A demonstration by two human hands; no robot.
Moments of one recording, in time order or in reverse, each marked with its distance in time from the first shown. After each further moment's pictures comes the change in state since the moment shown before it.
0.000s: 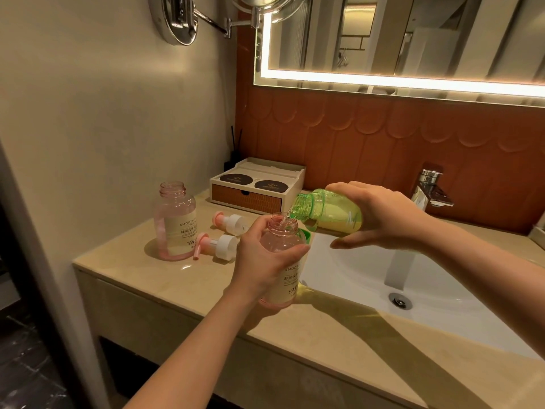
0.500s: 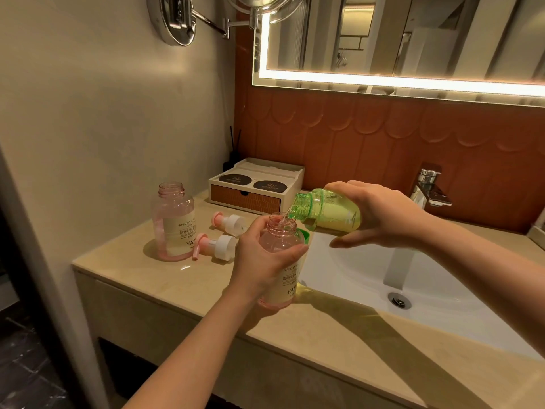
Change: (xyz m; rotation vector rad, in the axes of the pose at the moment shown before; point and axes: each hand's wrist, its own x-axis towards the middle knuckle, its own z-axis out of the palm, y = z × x) left_hand 0.000 0.001 0.000 0.011 -0.001 -0.006; right_hand 0.000 0.000 -0.002 -0.021 0.006 -0.004
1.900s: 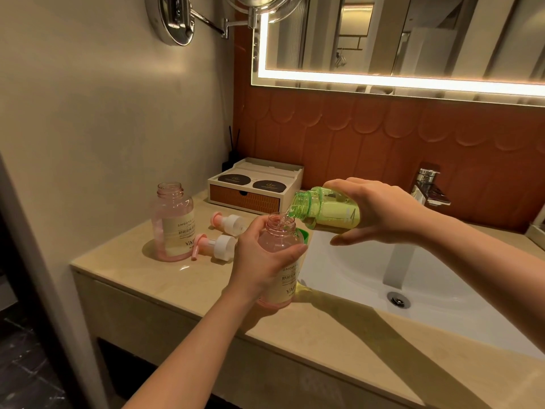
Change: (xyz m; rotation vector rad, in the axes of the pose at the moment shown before) left_hand 0.001 -0.003 0.001 0.003 -0.001 0.000; right_hand 0.003 0.001 -0.004 -0.030 -0.014 -0.015
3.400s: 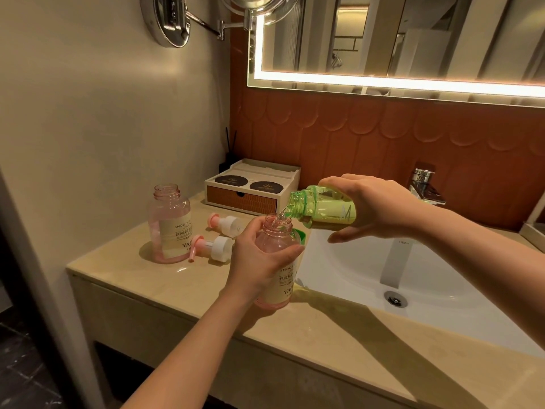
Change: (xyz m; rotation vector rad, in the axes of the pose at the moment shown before) left_hand 0.000 -0.001 0.001 0.005 0.011 -0.030; right_hand 0.004 -0.002 -0.006 -0.071 -0.018 -0.003
